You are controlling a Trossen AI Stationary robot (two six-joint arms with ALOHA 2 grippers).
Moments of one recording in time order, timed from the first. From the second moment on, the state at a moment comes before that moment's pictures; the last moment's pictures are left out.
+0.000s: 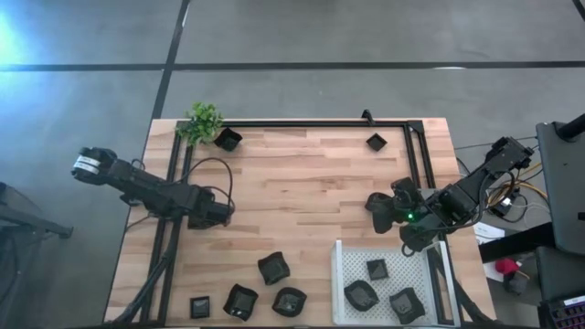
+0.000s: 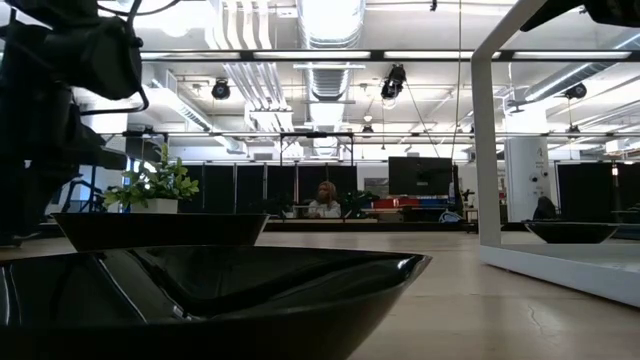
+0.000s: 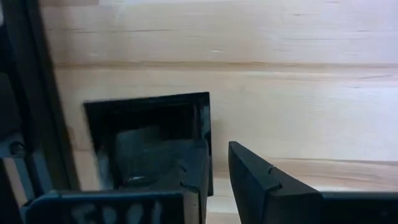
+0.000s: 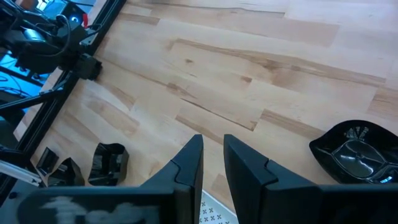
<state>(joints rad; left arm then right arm) -0.23 1.20 0.57 -0.96 -0.02 -1.79 0.65 1.14 1.12 -1.13 0.74 1.70</state>
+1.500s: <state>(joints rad) -0.23 1.20 0.57 -1.01 0.02 -1.76 0.65 1.14 1.12 -1.13 0.74 1.70</state>
